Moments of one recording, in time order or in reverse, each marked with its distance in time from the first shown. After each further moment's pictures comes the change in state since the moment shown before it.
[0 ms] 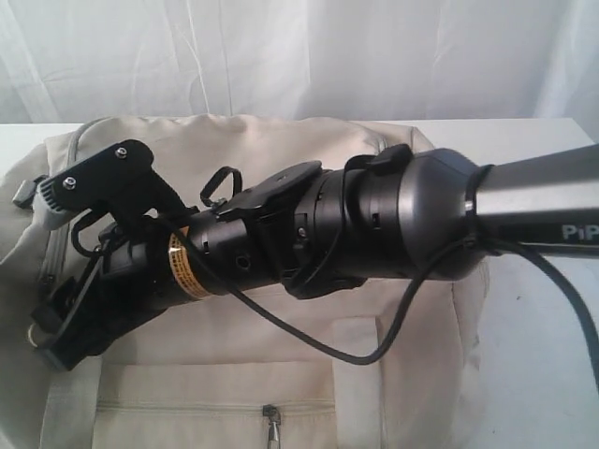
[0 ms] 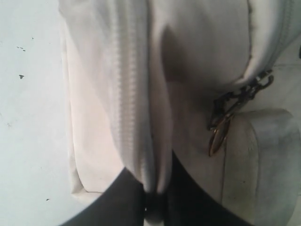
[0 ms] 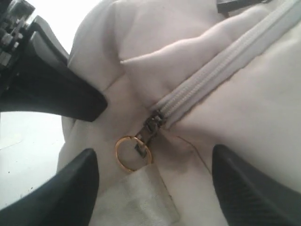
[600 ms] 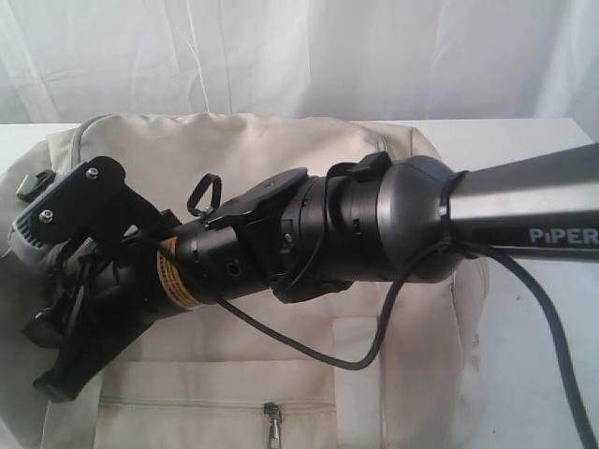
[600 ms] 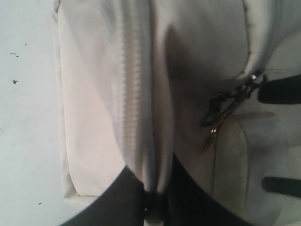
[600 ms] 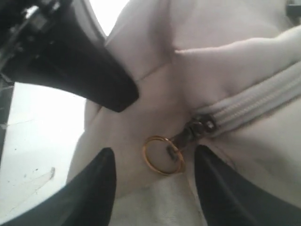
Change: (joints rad) left arm 0.000 0.000 -0.025 -0.024 0.022 0.000; right arm 0.007 0.034 -0.023 0.002 -0.070 -0.153
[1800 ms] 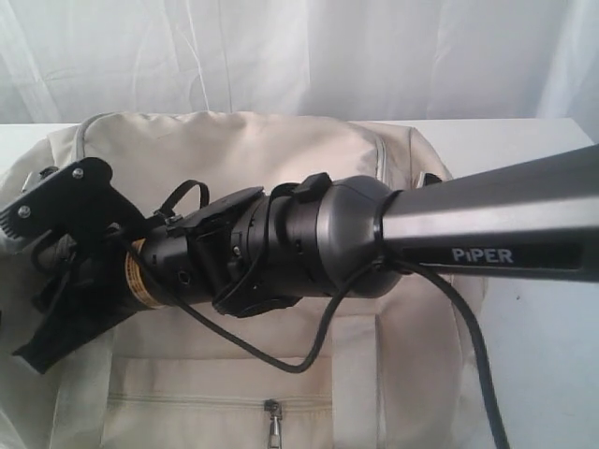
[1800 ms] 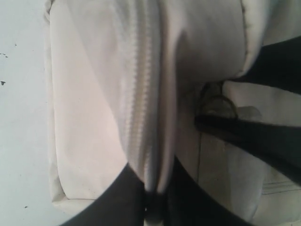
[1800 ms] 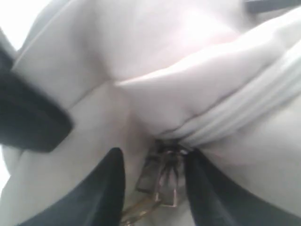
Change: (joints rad) left arm 0.000 0.000 -0.002 -0.046 0.000 0.004; right arm 0.053 0.083 -0.089 0.131 0.226 -0.019
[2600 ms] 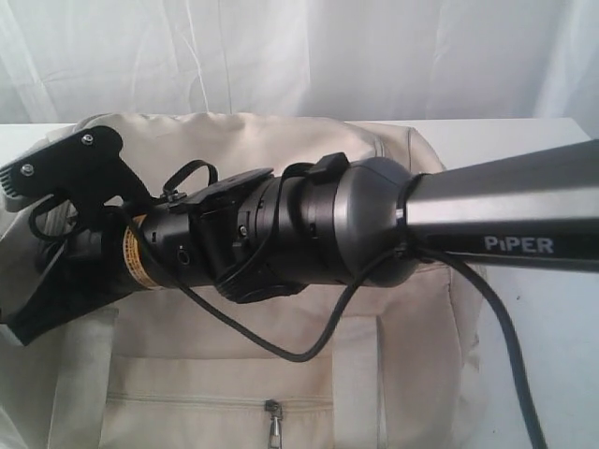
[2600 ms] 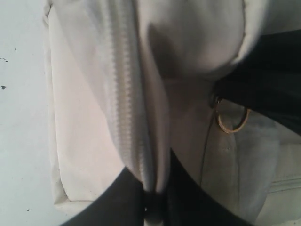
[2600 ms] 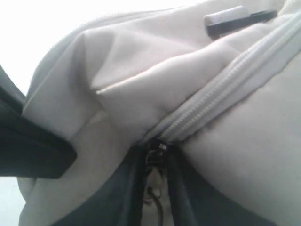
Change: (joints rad) left arm 0.000 0.000 -0.002 -0.003 0.002 0.025; right arm 0.000 -0.042 -0.004 0.047 0.025 0.049
